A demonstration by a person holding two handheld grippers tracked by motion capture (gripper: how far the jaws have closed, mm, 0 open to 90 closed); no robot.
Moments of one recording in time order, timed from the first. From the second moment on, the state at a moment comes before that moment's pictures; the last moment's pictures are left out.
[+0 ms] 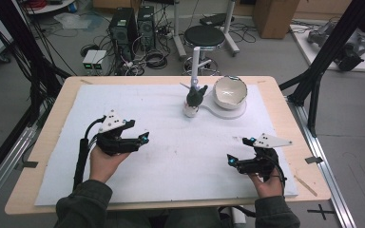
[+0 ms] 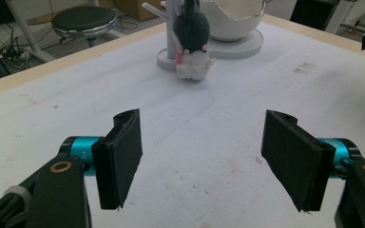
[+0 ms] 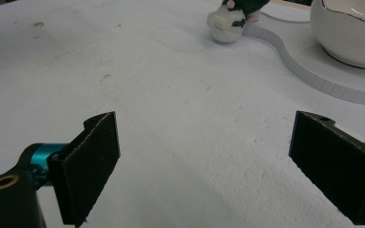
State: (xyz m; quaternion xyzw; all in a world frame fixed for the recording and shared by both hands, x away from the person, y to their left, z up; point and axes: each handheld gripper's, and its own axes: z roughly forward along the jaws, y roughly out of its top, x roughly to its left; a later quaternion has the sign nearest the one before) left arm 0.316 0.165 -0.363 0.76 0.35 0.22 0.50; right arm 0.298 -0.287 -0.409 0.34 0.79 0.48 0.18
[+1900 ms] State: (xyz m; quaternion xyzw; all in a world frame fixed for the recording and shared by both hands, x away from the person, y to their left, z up) left arm 0.279 0.196 -0.375 0.77 0.34 0.22 0.49; right arm 0.299 -0.286 -0.410 0.34 0.79 0.48 0.18
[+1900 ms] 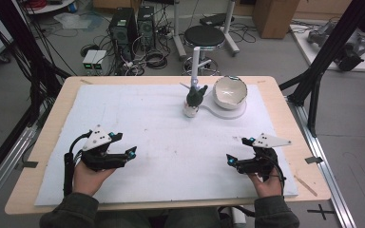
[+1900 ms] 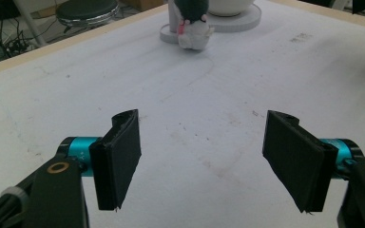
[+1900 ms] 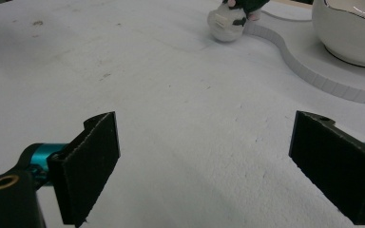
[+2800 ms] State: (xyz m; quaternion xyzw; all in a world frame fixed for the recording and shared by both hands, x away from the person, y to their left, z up) left arm 0.260 0.214 -0.385 0.77 0.35 0.23 0.48; right arm 0.300 -0.285 -0.410 0.34 0.79 0.48 0.18
